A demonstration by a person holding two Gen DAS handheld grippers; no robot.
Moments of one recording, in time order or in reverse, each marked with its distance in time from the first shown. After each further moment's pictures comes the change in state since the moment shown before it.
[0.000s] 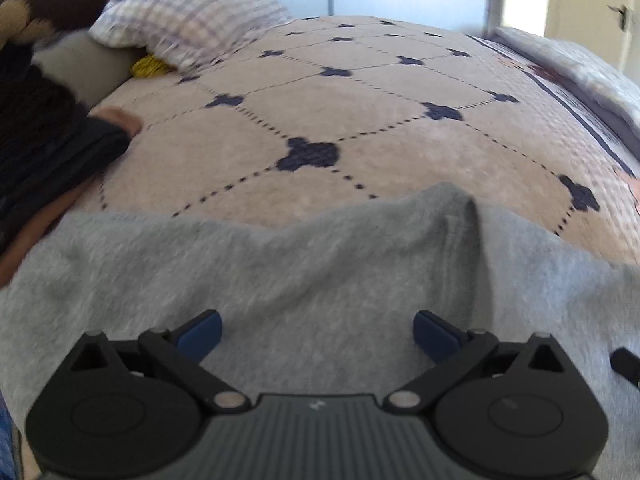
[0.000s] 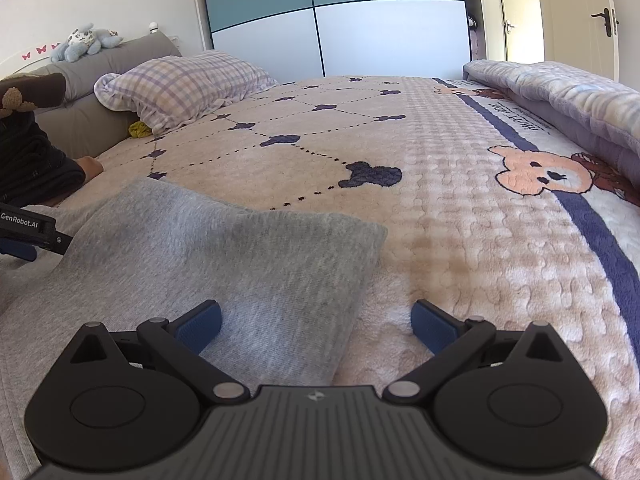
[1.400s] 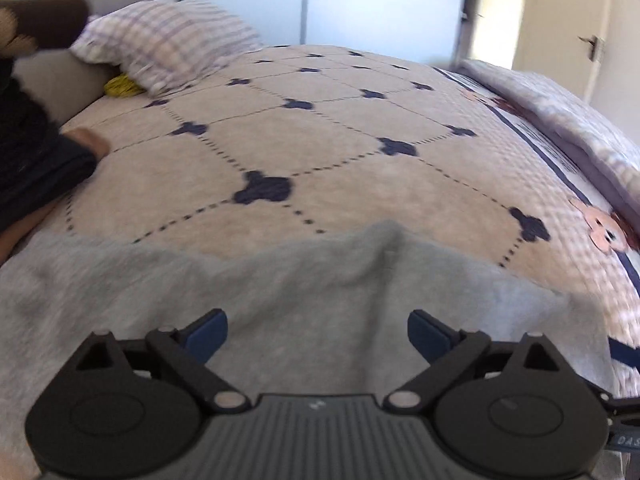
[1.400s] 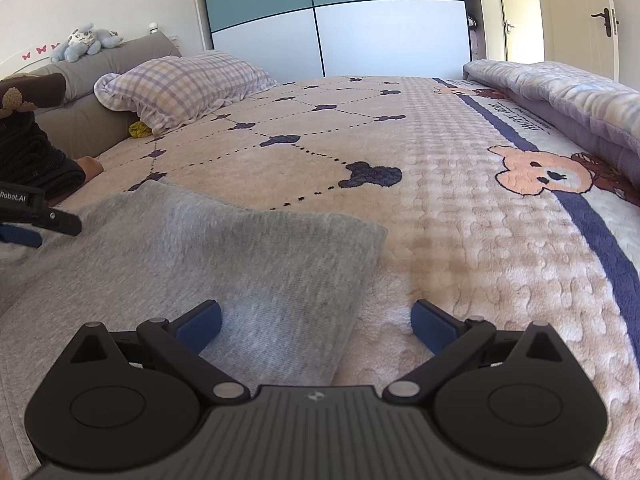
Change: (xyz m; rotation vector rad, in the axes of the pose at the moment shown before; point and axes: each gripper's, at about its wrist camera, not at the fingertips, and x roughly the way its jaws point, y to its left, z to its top) left arm -0.014 -0.014 0.005 -0.042 -0.078 -0.157; right arm 0.000 0.001 0.000 0.000 0.000 0.000
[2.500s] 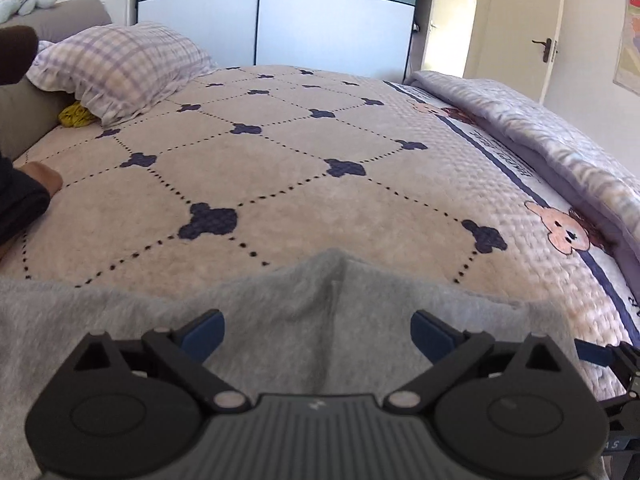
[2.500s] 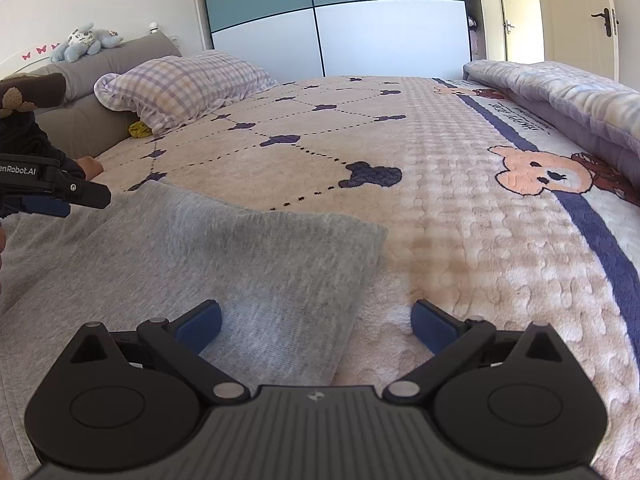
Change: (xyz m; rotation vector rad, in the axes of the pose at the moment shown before) left arm 0.003 -0.003 0.007 0.026 -0.061 -0.110; right arm 0.000 0.000 0.000 0.000 0.000 0.000
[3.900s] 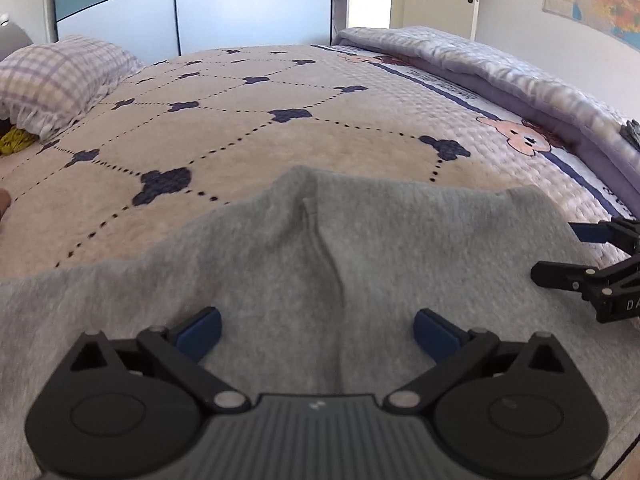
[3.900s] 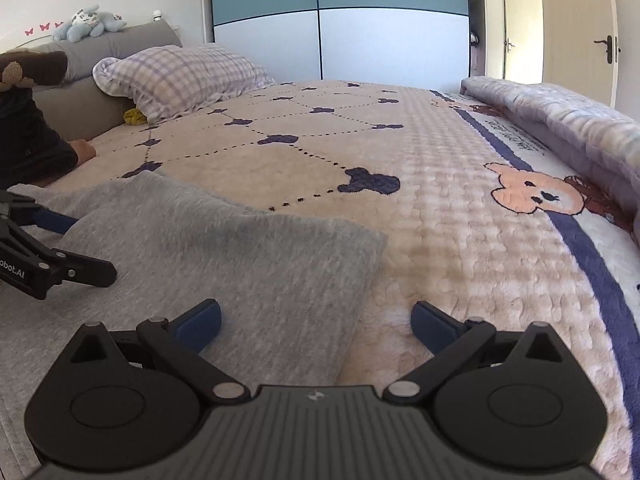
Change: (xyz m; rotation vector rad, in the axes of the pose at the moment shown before) left arm 0.011 0.020 -0.043 0.209 0.043 -0.126; right arm 0.001 0.006 0.001 -0.043 0.001 -0.037
